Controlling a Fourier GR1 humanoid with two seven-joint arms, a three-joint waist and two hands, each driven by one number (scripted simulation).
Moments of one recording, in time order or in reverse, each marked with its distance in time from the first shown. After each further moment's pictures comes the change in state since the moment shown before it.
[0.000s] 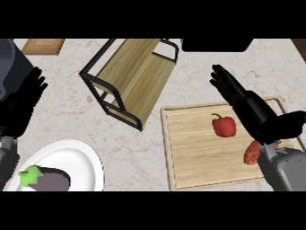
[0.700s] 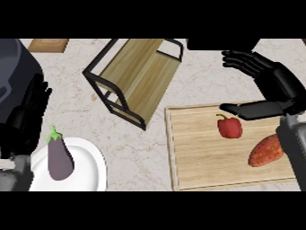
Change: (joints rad) left arm 0.136 -0.126 -0.035 -0.279 -0.092 0.184 0.008; right arm -0.164 -0.068 -0.164 0.175 -0.018 0.132 -0.120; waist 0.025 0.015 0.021
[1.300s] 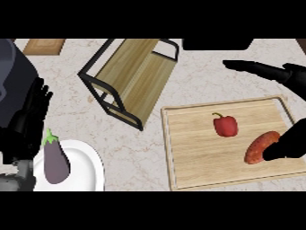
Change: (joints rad) left arm 0.031 -0.025 -0.009 -0.034 -0.035 0.032 0.015; right arm -0.062 -0.321 0.123 -0.282 0.107 0.318 0.200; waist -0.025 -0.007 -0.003
